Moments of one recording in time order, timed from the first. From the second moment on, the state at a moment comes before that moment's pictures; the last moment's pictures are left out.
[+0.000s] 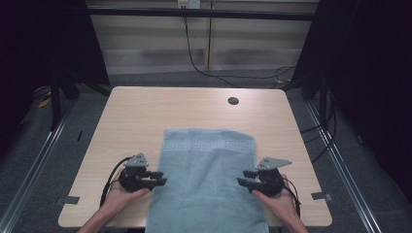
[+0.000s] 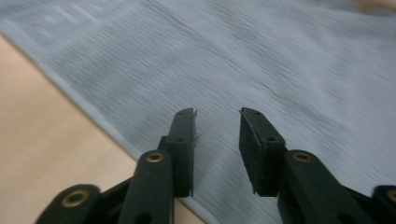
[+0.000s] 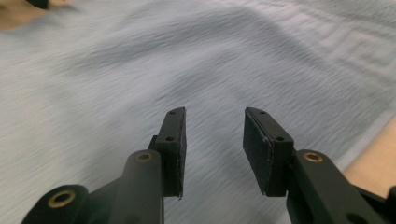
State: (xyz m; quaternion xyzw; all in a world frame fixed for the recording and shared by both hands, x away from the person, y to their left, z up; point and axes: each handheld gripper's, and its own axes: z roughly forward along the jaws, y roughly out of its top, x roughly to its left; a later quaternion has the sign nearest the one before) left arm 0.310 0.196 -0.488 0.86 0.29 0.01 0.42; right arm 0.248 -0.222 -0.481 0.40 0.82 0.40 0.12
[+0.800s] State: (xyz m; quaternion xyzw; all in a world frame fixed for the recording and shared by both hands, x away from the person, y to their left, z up) left arm 0.305 0.185 -0.500 0.88 0.25 0.04 0.39; right arm 0.237 -0.209 -0.494 0.37 0.85 0.38 0.09
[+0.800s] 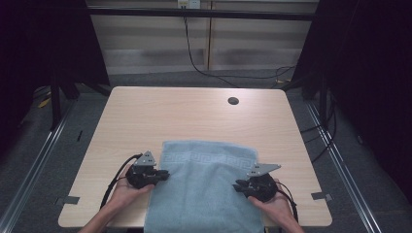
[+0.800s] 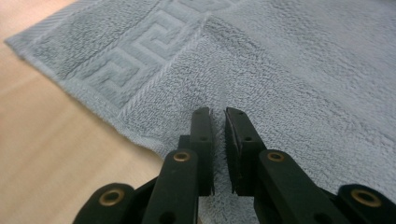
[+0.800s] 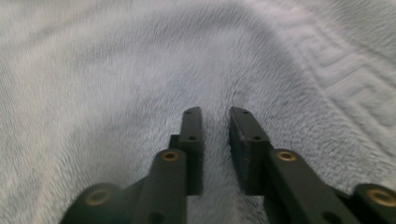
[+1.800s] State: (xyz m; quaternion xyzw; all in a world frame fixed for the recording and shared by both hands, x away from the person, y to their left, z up) left arm 0.364 0.188 -0.489 0.83 0.36 0.08 0.42; right arm 0.343 -0.245 -0.504 0.46 0.80 0.35 0.17
